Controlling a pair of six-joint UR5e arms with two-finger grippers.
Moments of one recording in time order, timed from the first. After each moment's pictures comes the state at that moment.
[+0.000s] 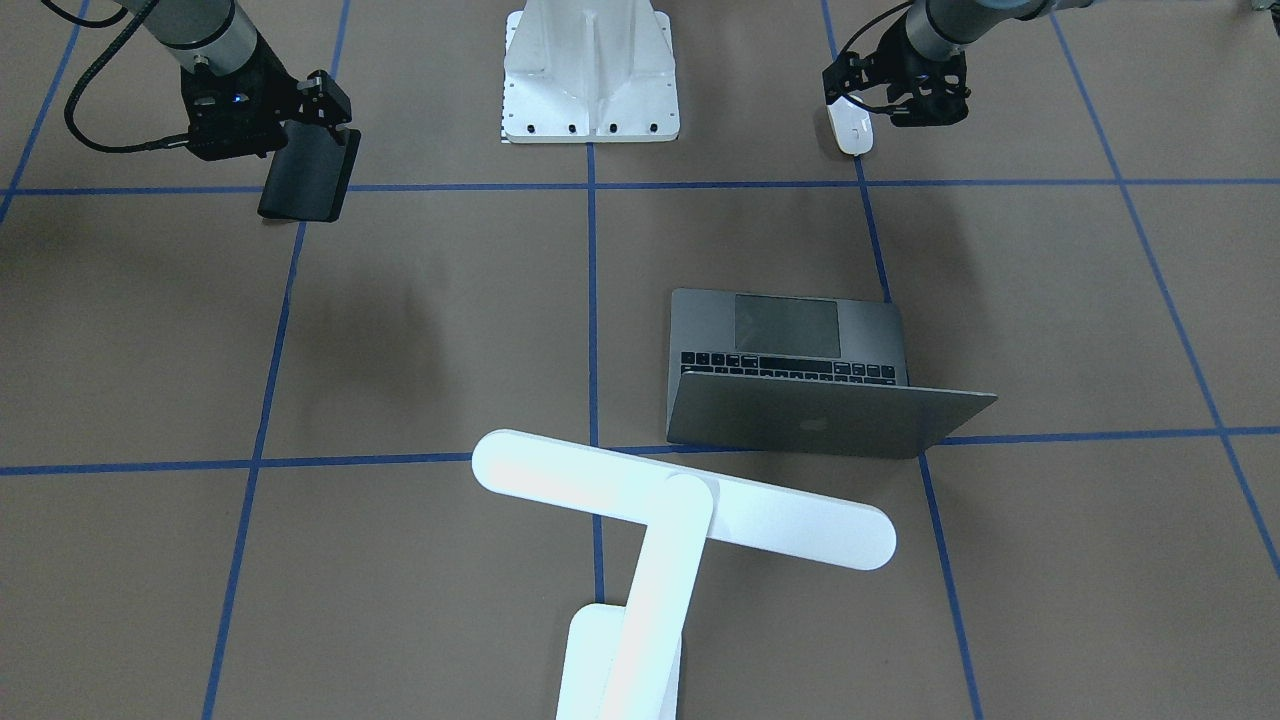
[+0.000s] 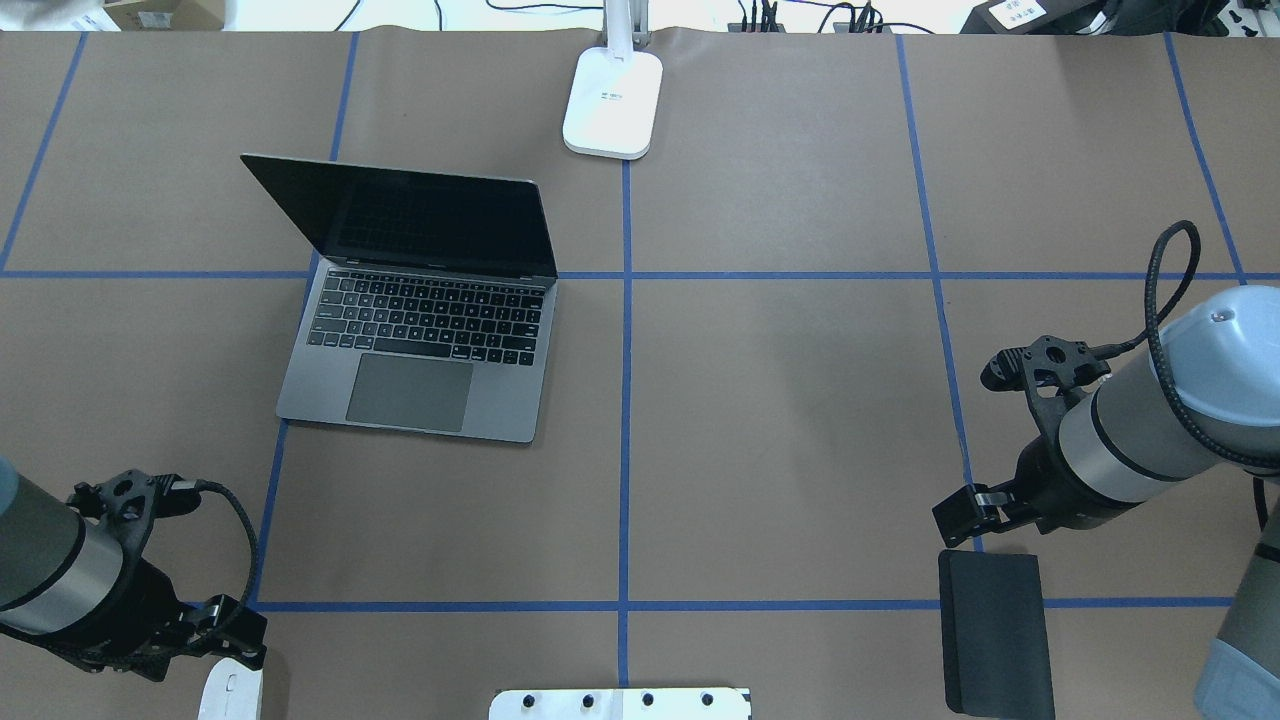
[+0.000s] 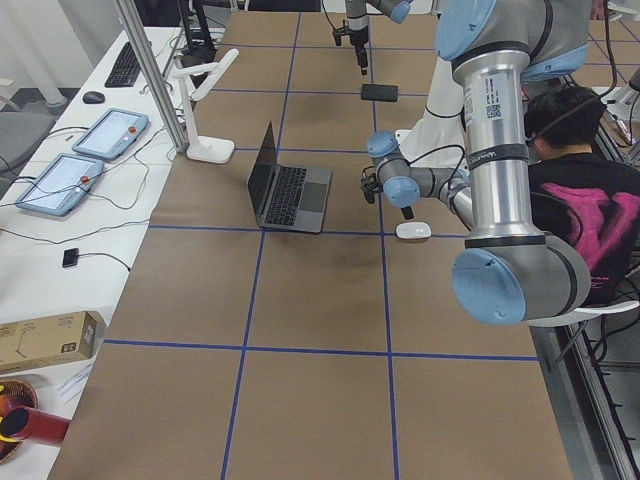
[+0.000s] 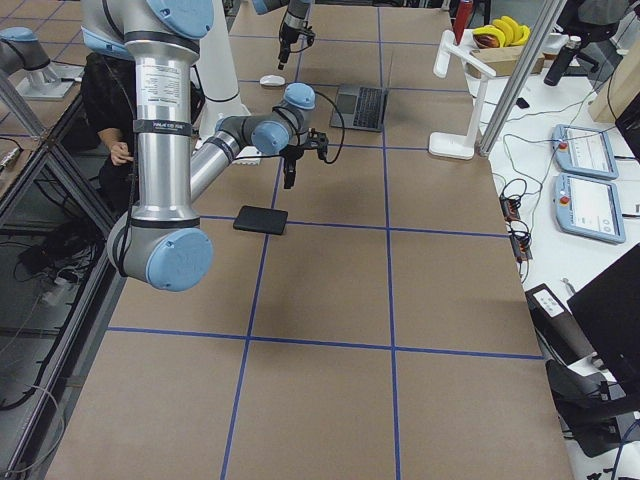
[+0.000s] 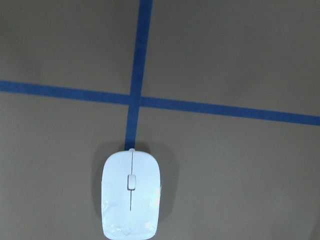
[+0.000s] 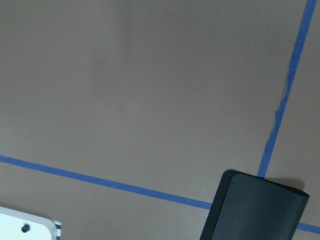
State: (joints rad) left arm -0.42 -1.36 -2.20 -1.95 -2.23 -1.36; right arm 0.57 -1.61 2.27 -1.60 2.14 1.00
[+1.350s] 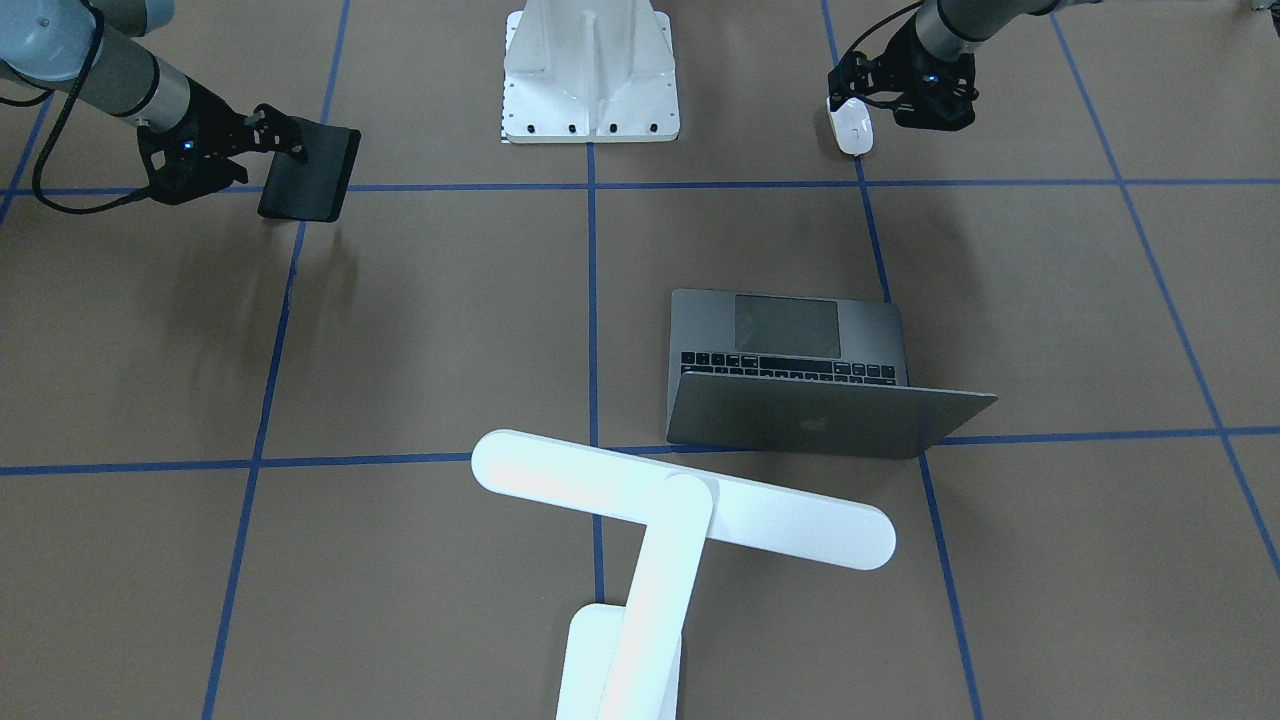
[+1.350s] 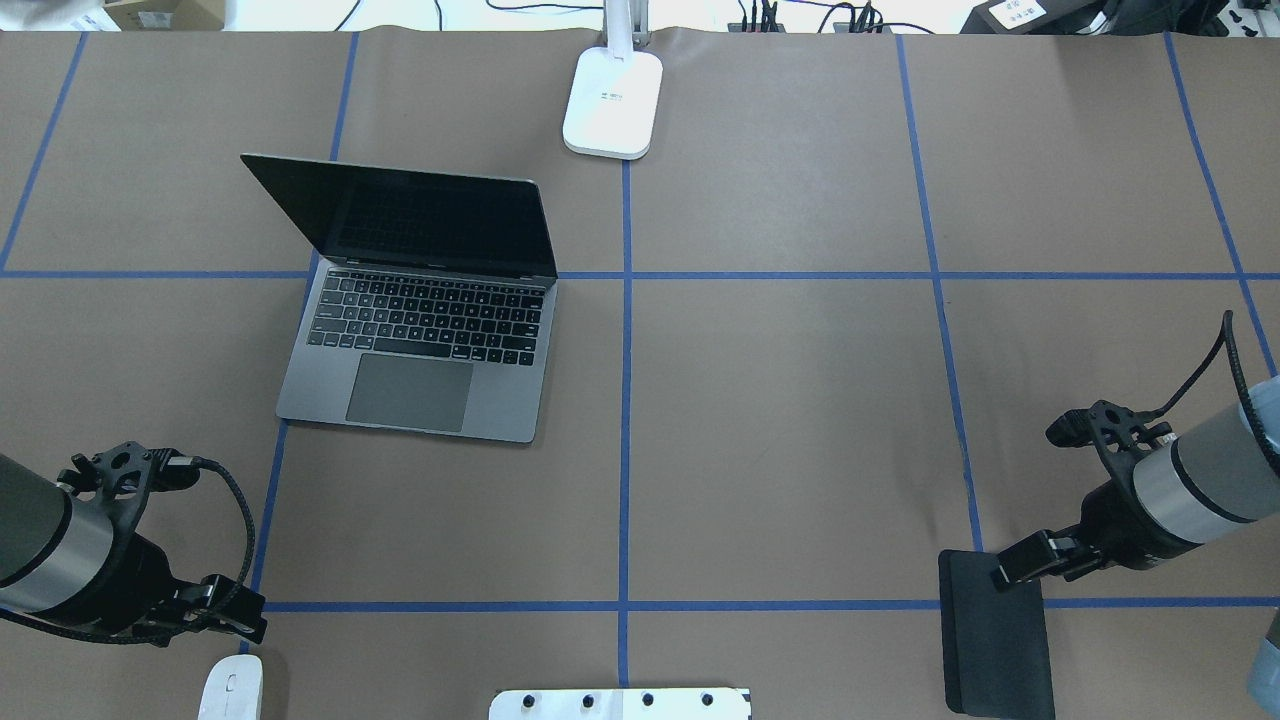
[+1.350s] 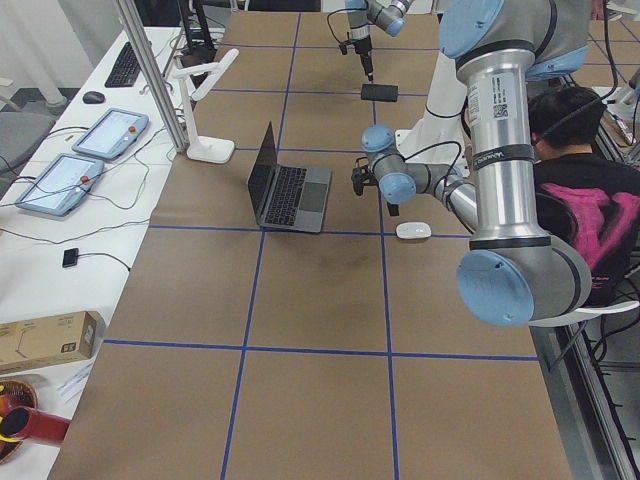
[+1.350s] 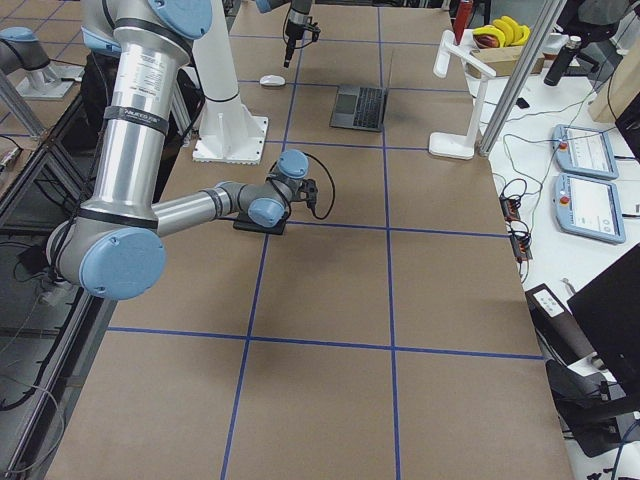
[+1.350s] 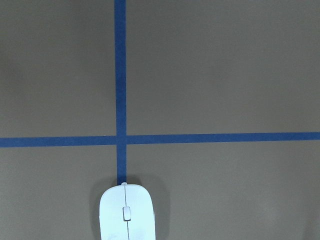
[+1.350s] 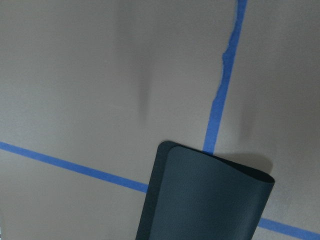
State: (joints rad) left arm -0.44 -1.36 -2.22 -1.95 -2.20 -1.29; right arm 0.58 -1.82 1.98 -0.92 2.31 1.05
